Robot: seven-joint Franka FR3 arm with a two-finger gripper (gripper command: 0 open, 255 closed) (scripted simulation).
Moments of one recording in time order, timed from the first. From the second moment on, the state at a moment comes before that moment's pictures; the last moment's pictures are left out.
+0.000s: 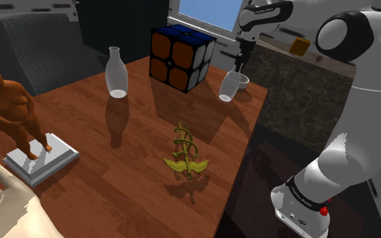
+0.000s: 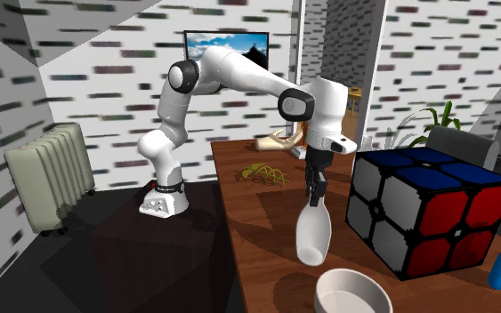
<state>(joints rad) -0.20 0.41 -0.26 -1.52 0.03 1.87 -0.60</state>
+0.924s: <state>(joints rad) -0.20 0.41 -0.26 -1.46 0.03 1.81 -0.60</state>
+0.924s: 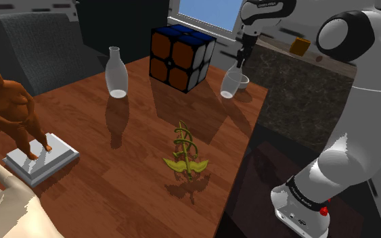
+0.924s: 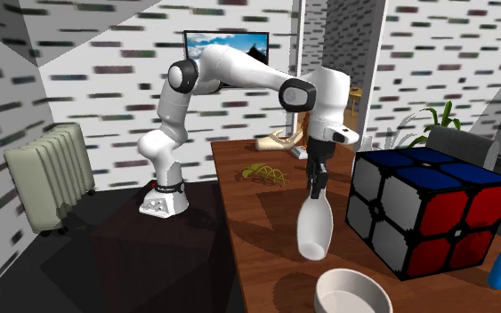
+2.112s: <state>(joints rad) -0.21 0.42 -0.27 -1.20 0.03 1.56 -0.61</state>
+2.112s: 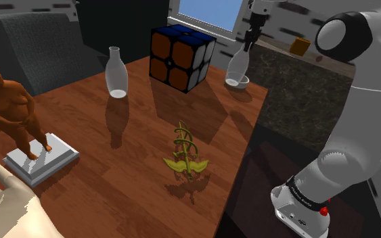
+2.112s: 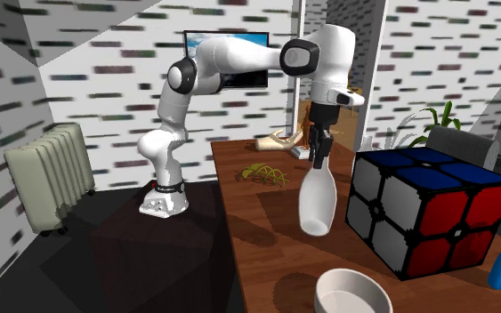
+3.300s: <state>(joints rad) -0.04 0.30 -0.20 -1.27 0.00 1.50 -0.39</state>
